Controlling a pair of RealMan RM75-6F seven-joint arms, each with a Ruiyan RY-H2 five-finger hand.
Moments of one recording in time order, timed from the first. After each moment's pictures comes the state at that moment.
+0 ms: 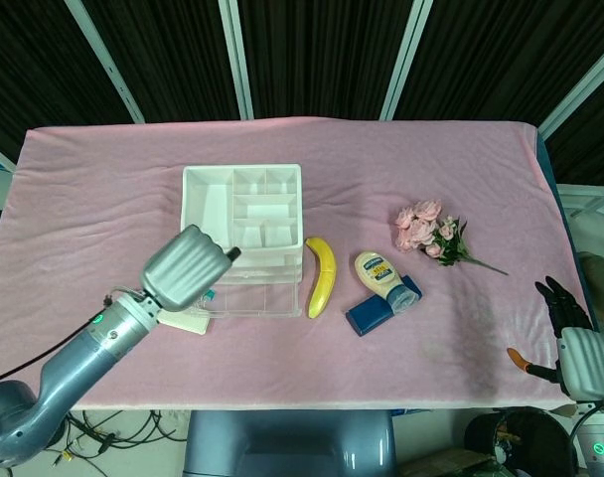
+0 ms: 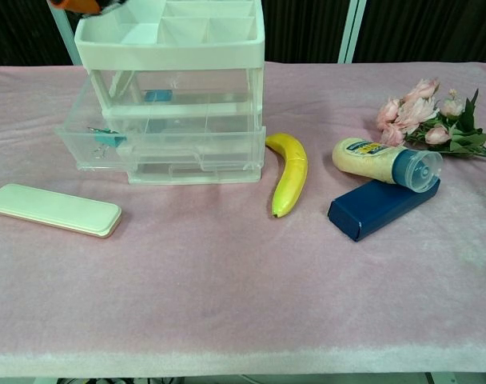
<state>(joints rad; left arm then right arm) -1.01 -0.84 -0.06 -2.18 1.11 1.06 0.84 0.09 -1.08 0.06 -1.66 -1.47 1.41 0.24</state>
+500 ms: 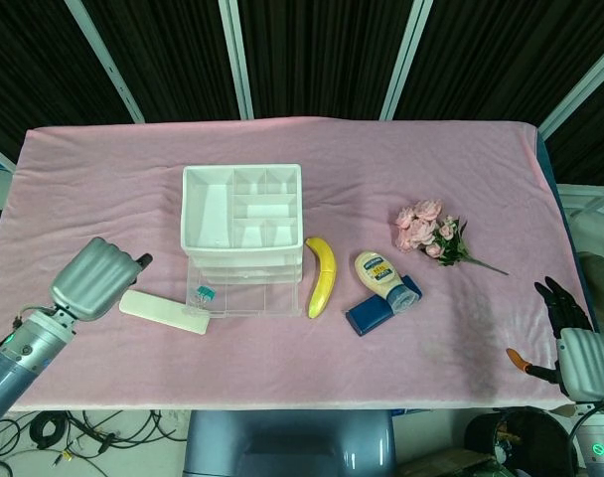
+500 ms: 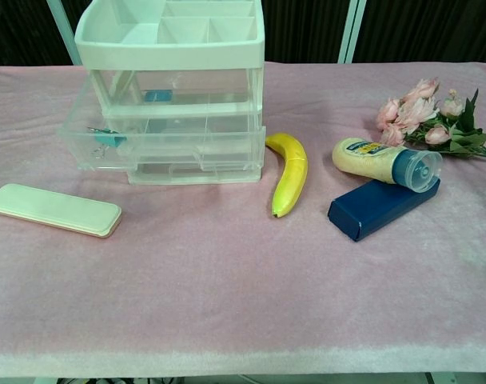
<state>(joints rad) -0.73 -0.77 0.10 -2.00 1.38 1.12 0.58 0.08 -1.08 0.06 -1.66 -1.47 1.41 0.24</state>
